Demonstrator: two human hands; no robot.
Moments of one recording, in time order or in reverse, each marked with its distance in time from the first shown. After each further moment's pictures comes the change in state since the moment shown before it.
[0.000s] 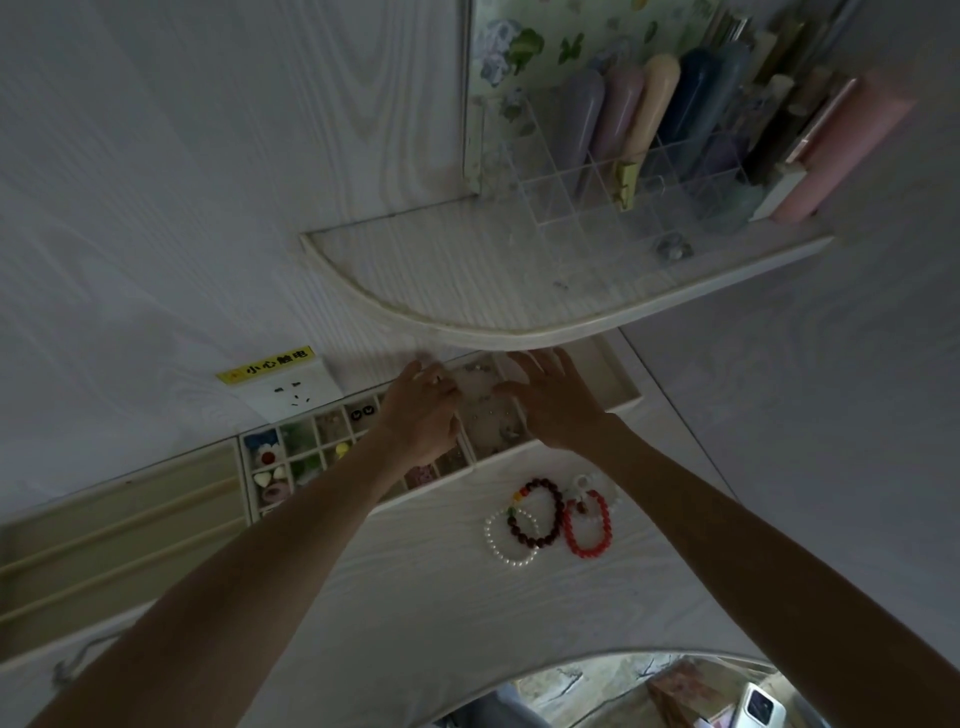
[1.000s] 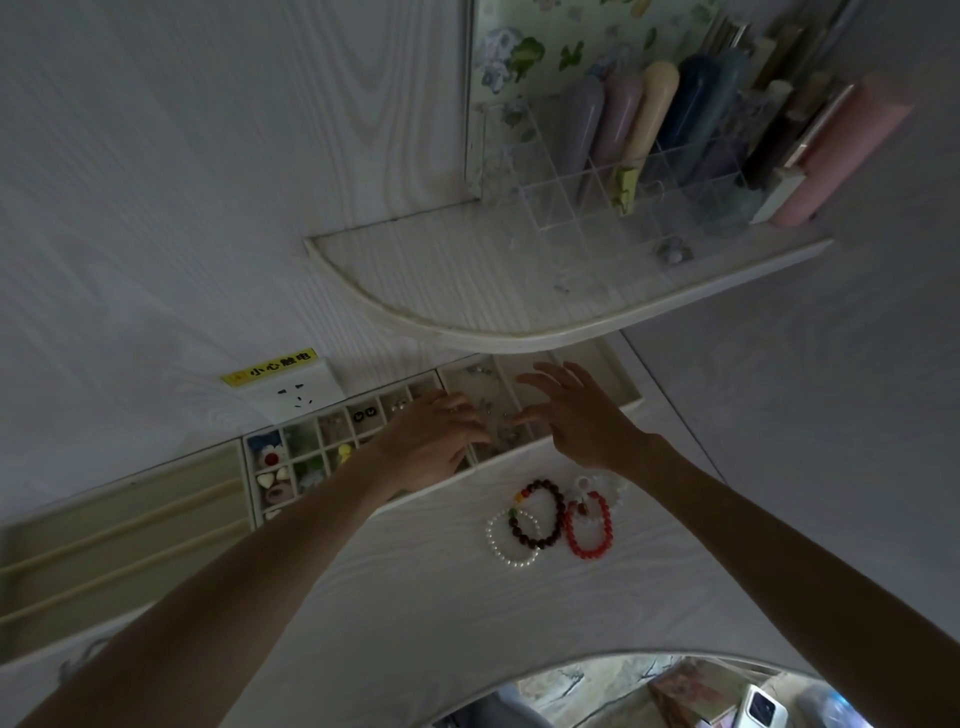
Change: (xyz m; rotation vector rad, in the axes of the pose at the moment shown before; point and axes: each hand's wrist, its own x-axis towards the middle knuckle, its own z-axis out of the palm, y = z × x) left_hand -0.014 0.003 0.010 -0.158 0.077 0.297; right_hand -0.028 0.018 0.010 0.159 0.164 -0.139
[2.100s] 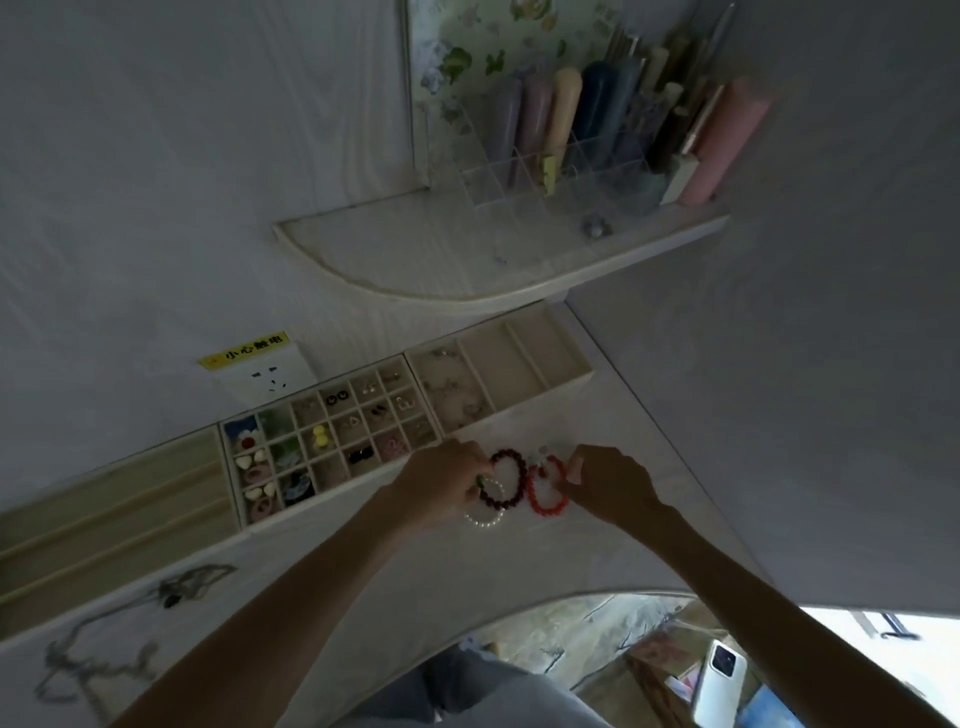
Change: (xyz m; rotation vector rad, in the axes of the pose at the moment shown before) left_hand -0.016 0.080 0.022 -0.287 -0.082 -0.103; right_hand -0.116 -0.037 -0.001 0.271 -0.220 0.784
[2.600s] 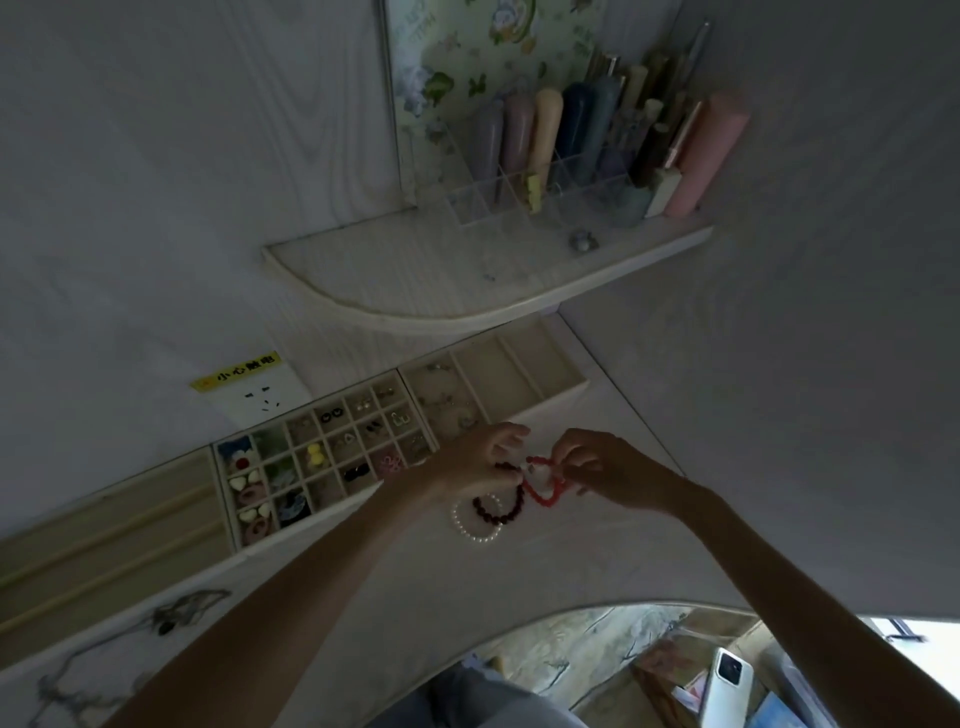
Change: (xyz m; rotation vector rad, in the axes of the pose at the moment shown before) left_hand 0.025 0.021 -0.033 -0.759 -0.078 -0.062; right_hand -0.003 -0.006 -0.049 0.597 -0.285 -0.273
